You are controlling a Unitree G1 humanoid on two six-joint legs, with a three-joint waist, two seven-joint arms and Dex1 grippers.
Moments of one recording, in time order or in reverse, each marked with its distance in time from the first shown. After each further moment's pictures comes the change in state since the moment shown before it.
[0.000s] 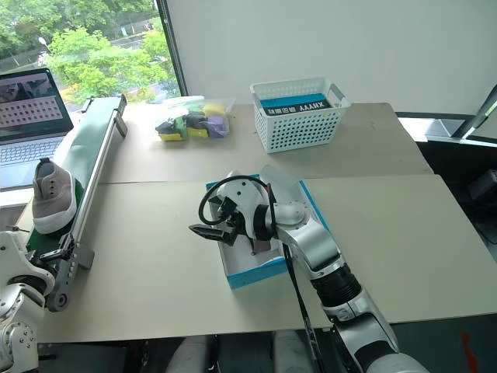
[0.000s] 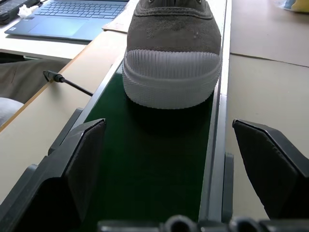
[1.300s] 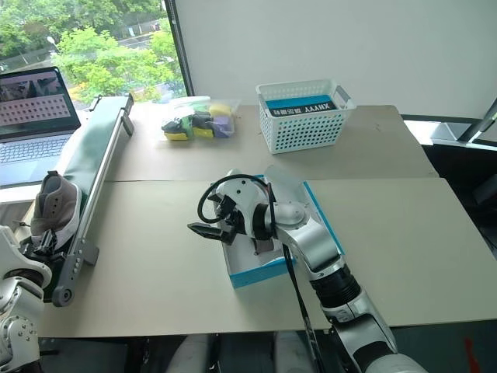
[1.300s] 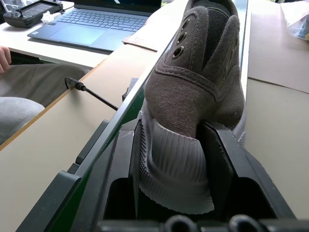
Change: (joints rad) left arm -0.041 -0.011 0.022 -0.001 -0.035 -0.002 0.050; right arm 0.003 0.004 -0.013 -0.015 0.001 0.018 -0.014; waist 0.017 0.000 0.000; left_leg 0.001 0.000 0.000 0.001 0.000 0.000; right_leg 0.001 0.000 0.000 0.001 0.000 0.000
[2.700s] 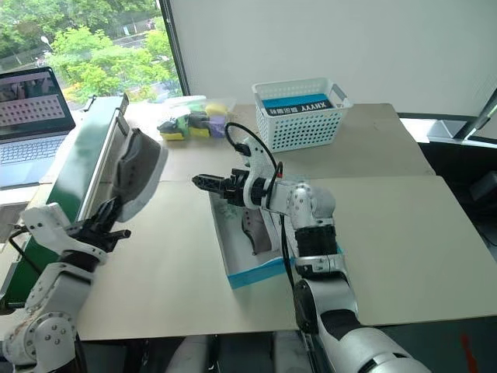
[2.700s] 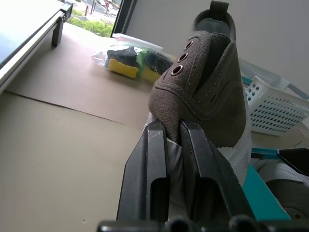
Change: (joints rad) left arm -0.007 -0.163 -0.280 -0.268 -0.314 -0.005 -0.081; right arm -0.369 0.306 -0.652 0.544 0.380 0.597 -0.377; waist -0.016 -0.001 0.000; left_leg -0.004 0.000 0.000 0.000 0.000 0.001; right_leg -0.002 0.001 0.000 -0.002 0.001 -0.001
